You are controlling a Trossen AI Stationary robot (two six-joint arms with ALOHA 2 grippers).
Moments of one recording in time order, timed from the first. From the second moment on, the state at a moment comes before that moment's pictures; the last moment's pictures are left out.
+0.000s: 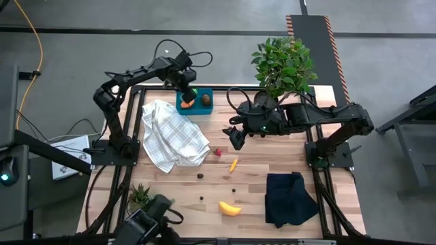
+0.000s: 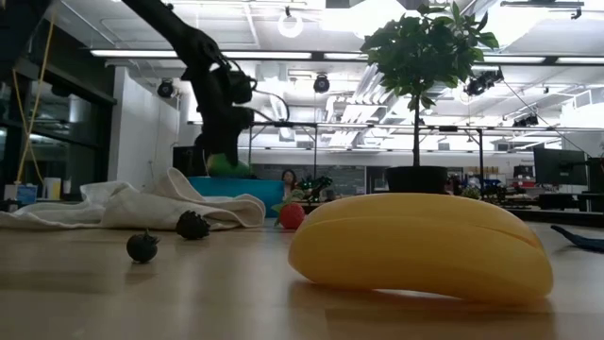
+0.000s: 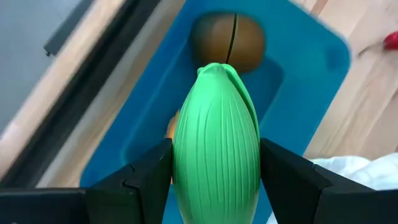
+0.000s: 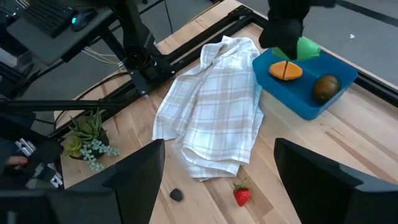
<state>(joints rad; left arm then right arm) 0.97 1.84 1.43 -0.91 0.22 0.22 0.14 1.54 1.69 -0.79 0.36 0.63</state>
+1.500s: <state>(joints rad) 0.97 1.88 1.54 -1.02 0.49 0.26 0.14 1.54 1.69 -0.79 0.36 0.65</state>
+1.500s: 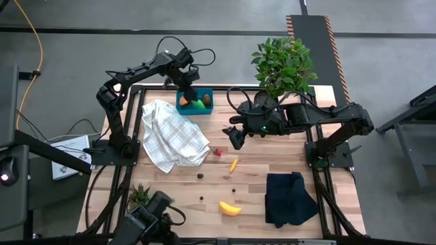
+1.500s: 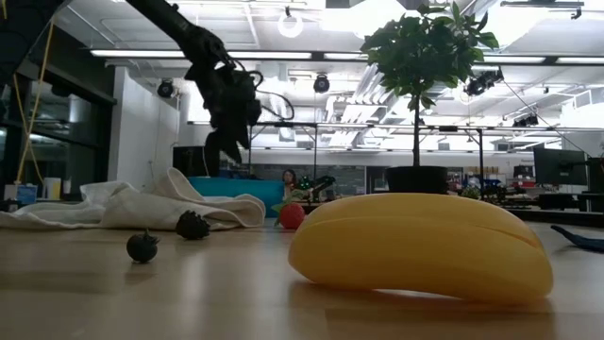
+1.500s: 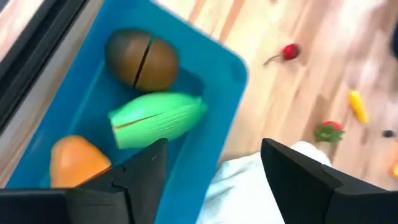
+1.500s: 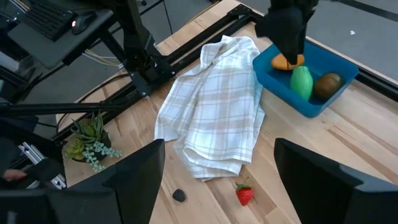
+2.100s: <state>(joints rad) 0.89 1.85 1.61 -1.32 0.90 0.52 0.14 1.54 1.69 -0.79 0.36 0.63</state>
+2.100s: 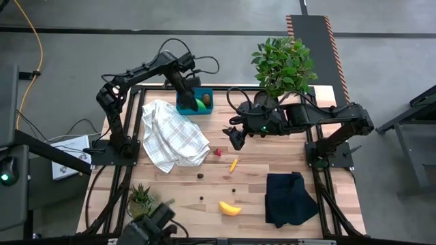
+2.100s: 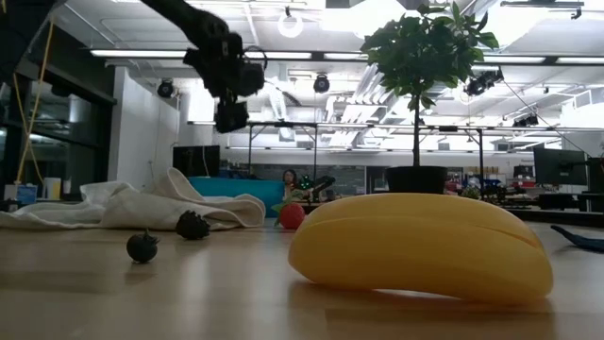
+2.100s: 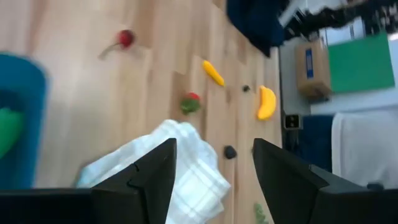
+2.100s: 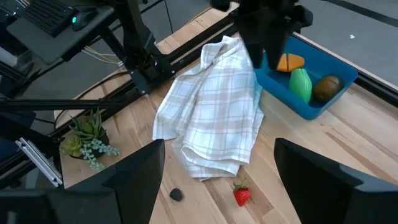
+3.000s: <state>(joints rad) 0.50 1.45 1.61 -1.36 0.65 0.26 0.19 1.54 1.69 -0.79 0.31 0.59</state>
